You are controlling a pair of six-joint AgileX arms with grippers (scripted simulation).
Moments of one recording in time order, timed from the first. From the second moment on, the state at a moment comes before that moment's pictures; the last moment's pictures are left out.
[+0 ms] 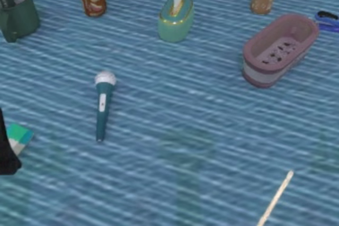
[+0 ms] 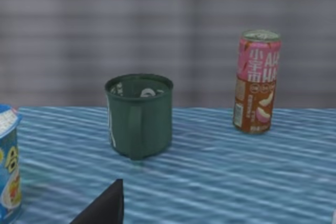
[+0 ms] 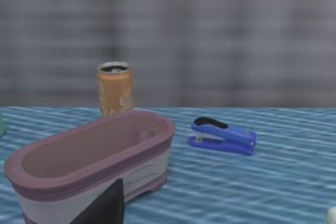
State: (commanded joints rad) left arm 0.00 0.00 0.00 0.00 0.00 0.00; right arm 0.00 0.00 0.00 0.00 0.00 0.00
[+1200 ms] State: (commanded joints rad) left arm -0.29 1.36 1.01 -0.70 -0.02 -0.27; right arm 0.00 0.00 0.00 0.00 0.00 0.00
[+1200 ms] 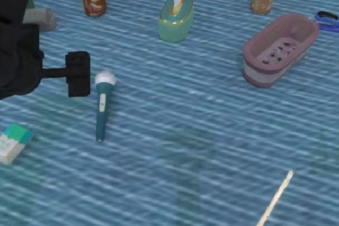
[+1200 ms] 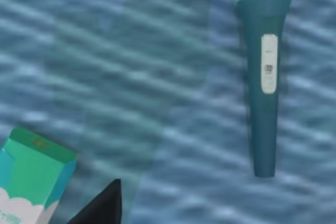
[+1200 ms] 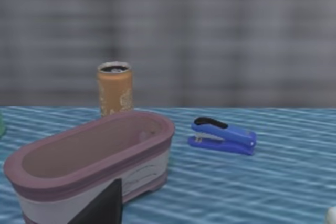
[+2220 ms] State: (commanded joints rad) left arm -0.39 1.91 1.35 -0.92 -0.03 -0.36; right arm 0.00 0.00 0.00 0.00 0.00 0.00
